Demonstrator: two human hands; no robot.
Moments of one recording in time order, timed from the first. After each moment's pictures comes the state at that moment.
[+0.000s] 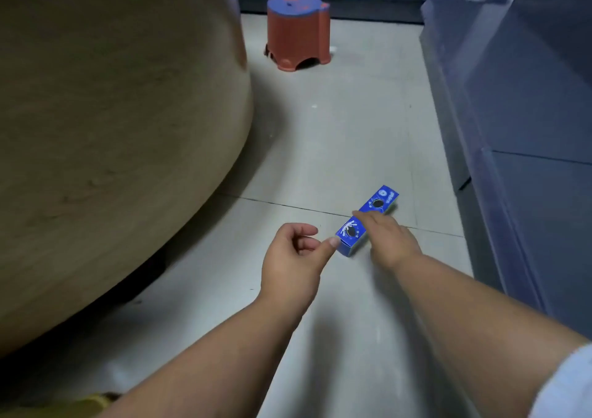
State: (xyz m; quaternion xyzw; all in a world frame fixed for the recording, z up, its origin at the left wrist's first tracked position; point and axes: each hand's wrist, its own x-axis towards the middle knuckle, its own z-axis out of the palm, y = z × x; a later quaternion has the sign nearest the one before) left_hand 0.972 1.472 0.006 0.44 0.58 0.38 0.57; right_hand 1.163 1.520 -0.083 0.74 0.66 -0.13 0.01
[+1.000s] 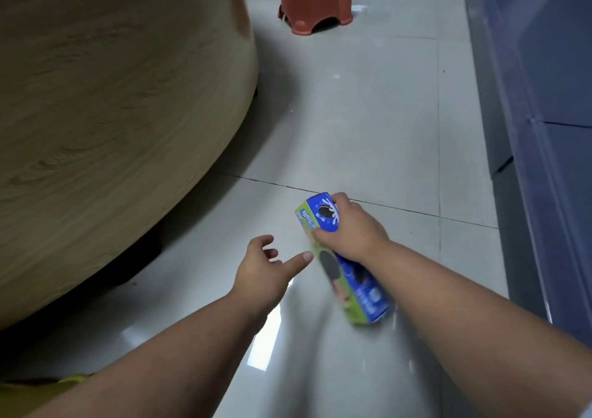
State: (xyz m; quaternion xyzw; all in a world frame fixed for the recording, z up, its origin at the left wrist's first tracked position) left_hand 0.969 1.492 -0.052 0.37 0.71 0.26 0.54; right_hand 1.124 1.551 -0.108 0.72 0.61 -0.31 -0.12
